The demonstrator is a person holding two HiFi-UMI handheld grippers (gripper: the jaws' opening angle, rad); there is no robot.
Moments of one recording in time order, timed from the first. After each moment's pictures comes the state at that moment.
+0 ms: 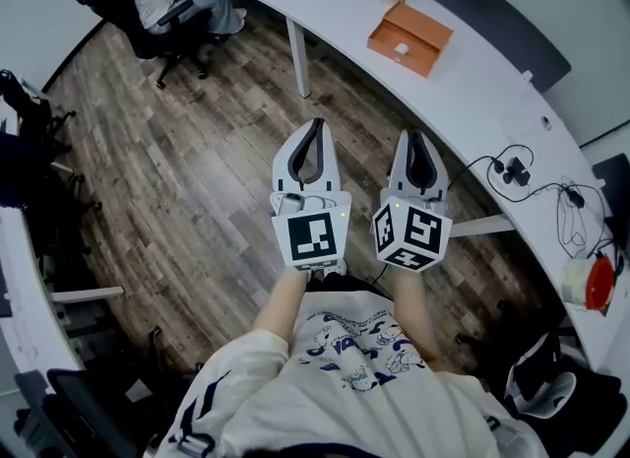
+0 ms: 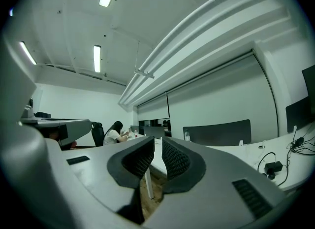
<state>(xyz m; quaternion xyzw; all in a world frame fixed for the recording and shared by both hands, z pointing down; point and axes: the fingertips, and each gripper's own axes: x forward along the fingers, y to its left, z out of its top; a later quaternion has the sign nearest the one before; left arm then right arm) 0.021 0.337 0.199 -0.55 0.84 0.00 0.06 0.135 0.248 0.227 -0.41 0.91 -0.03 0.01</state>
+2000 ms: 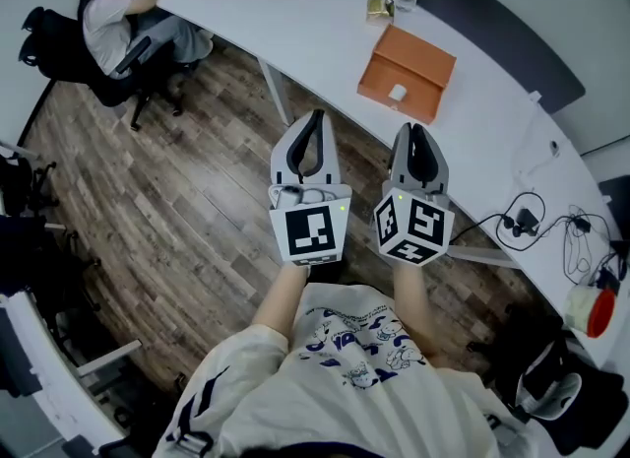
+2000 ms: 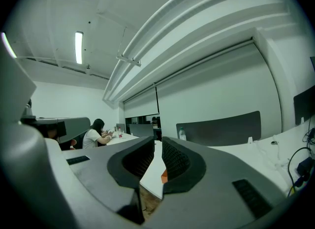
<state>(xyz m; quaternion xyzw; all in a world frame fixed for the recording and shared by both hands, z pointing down) -0.132 0.093 0.213 -0.60 0.80 0.01 0.04 -0.006 0.019 0.252 -0.47 0.88 -0.06 0.00</state>
